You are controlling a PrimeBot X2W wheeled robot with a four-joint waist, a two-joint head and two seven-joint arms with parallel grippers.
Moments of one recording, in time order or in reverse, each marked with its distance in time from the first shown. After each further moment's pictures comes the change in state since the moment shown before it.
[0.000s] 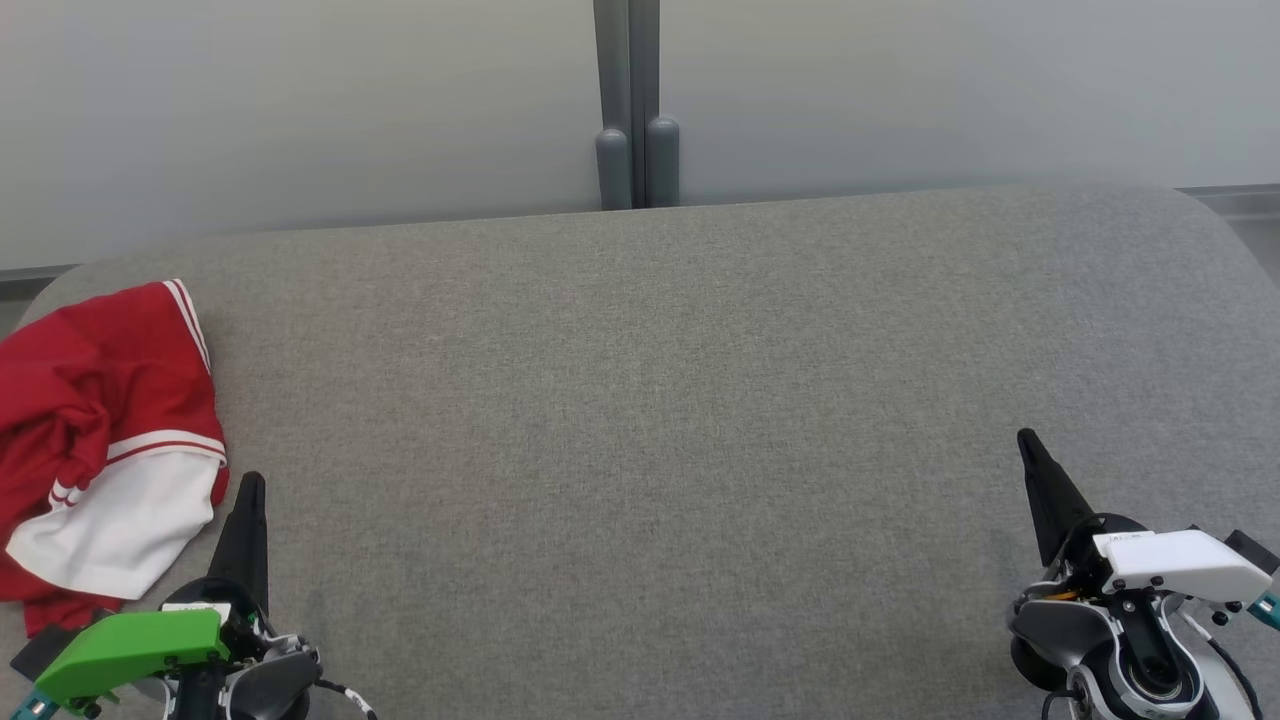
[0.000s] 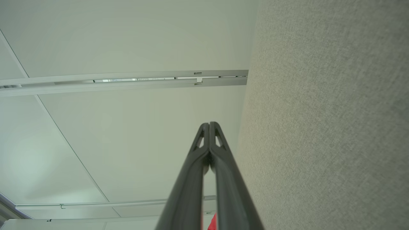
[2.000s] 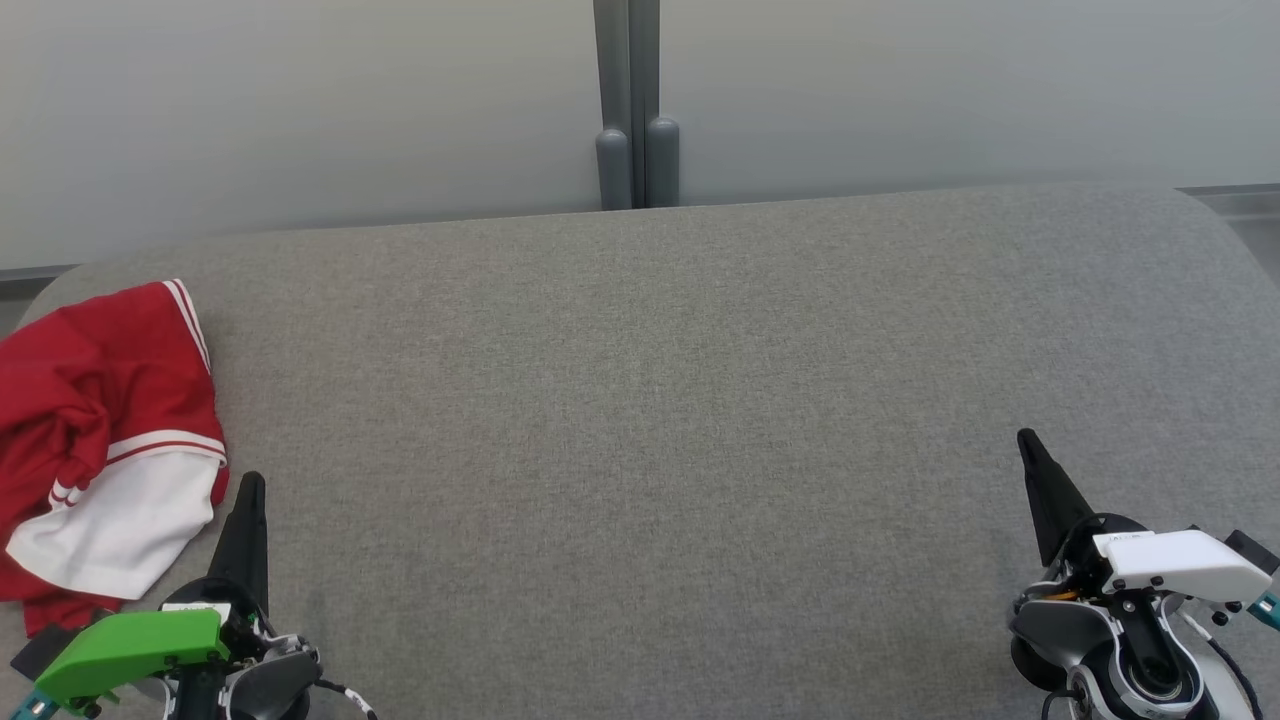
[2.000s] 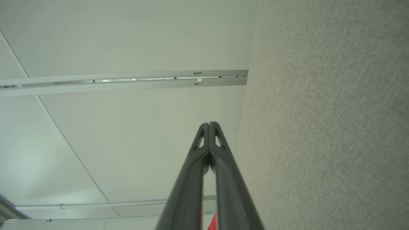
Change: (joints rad) left arm 0.000 0.000 0.000 0.000 0.000 0.000 0.000; right arm 0.000 0.000 0.000 0.000 0.000 0.000 0.000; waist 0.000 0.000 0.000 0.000
